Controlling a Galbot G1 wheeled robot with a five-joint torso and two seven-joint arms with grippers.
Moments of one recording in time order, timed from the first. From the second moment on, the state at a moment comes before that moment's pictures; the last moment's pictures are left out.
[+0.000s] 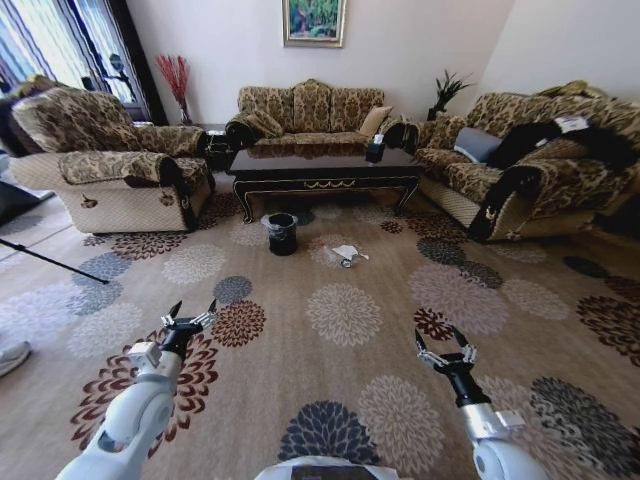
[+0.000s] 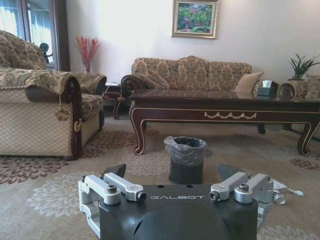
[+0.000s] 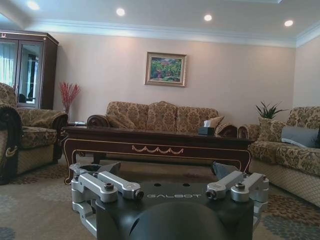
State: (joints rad) left arm 1.55 -1.03 -0.65 -2.12 -0.59 0.15 -0.19; right arm -1.73 1.29 0.83 1.92 0.38 0.39 -0.25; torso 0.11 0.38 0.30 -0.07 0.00
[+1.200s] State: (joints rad) left arm 1.57 -1.06 -0.62 -2.16 -0.55 0.14 -0.19; right arm -1.61 1.08 0.76 1.87 0.48 0.22 -0.15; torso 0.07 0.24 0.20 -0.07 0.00
